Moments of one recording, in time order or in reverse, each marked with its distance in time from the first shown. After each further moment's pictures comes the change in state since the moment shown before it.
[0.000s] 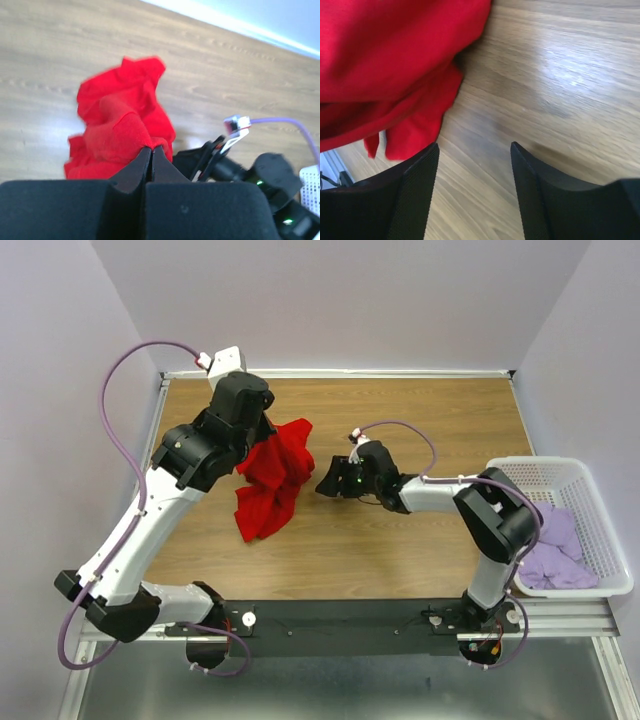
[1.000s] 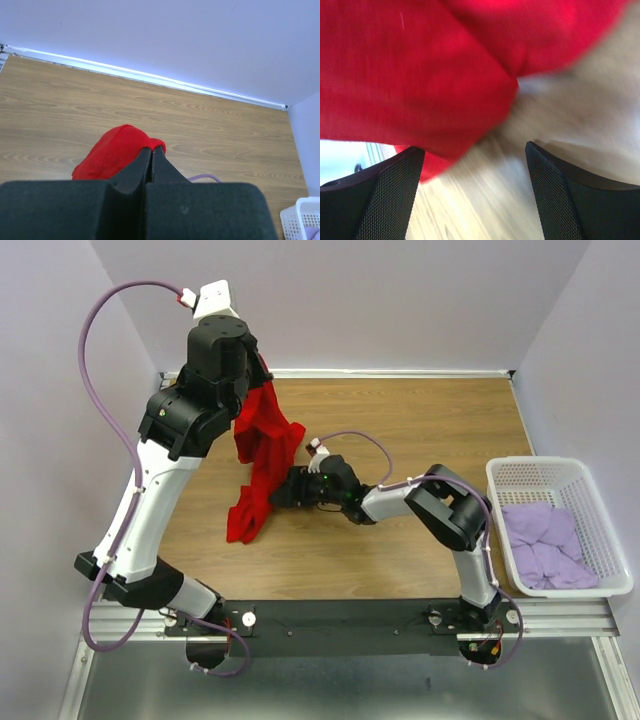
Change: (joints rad) left arm 0.079 0.212 0.458 0.052 0.019 0.204; right arm 0.191 0.264 0.138 0.344 -0.027 0.114
